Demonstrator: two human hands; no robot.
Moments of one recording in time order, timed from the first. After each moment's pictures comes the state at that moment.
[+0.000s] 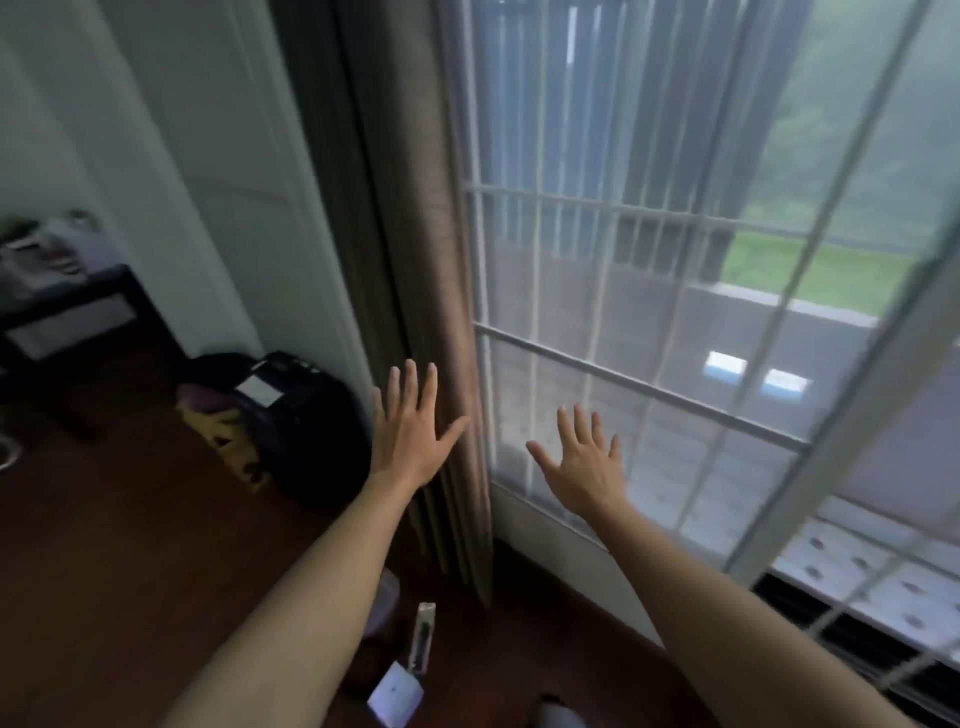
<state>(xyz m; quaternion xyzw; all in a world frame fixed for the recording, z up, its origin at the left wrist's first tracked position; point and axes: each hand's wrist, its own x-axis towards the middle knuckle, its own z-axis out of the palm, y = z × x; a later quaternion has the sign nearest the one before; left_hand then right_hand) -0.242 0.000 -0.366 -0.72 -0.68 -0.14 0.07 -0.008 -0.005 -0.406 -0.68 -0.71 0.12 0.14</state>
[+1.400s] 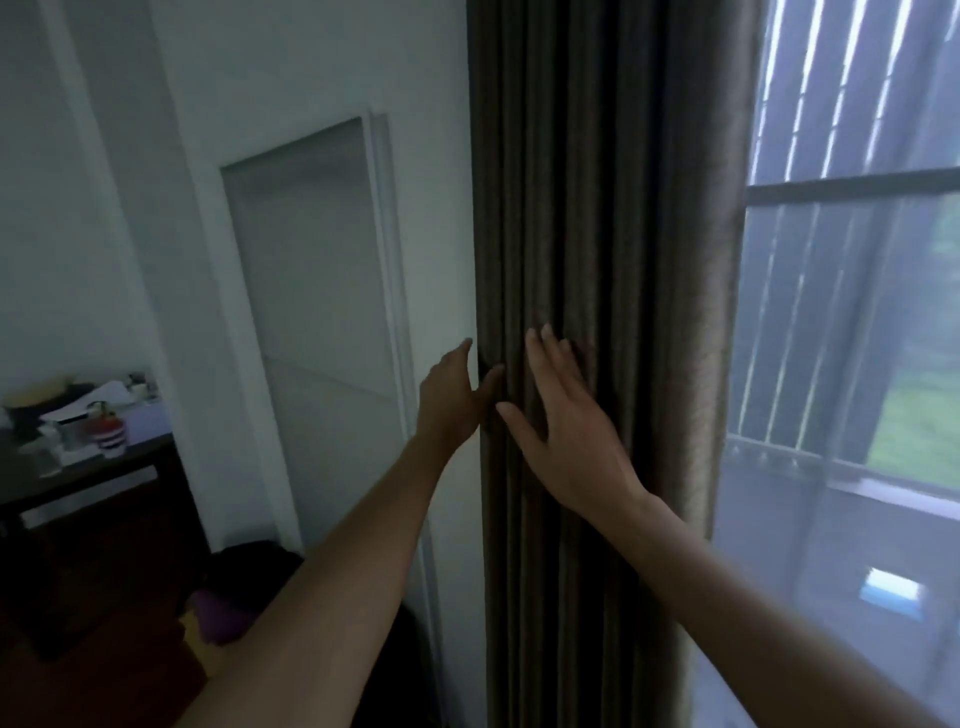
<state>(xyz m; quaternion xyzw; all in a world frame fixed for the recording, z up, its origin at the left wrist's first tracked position) -0.472 0.354 -0.141 -0.69 -0.56 -0.45 0.00 -0.315 0.247 -0.134 -0.44 -0.79 -0.05 0.43</state>
